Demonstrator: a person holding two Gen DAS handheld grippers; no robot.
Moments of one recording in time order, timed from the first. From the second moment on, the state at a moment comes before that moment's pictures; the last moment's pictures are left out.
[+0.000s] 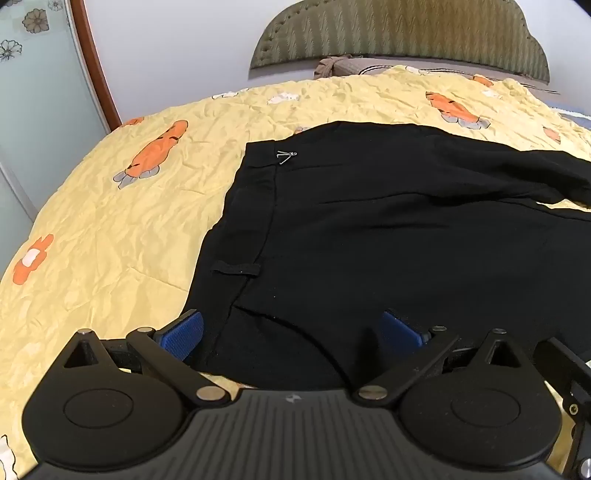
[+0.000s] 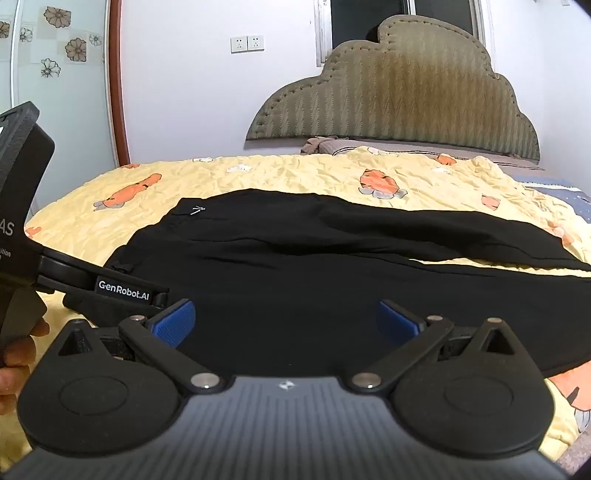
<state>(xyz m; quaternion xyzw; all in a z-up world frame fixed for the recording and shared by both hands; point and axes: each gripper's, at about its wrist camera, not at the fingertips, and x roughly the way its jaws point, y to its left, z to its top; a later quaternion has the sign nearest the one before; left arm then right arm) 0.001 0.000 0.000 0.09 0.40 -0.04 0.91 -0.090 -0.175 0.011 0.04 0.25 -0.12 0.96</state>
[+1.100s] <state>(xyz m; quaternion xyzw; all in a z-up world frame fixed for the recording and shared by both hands) 0.118 0.063 0.037 0.07 0.36 -0.05 0.93 0.001 -0.249 0.026 0.03 0.20 -0.03 0.98</state>
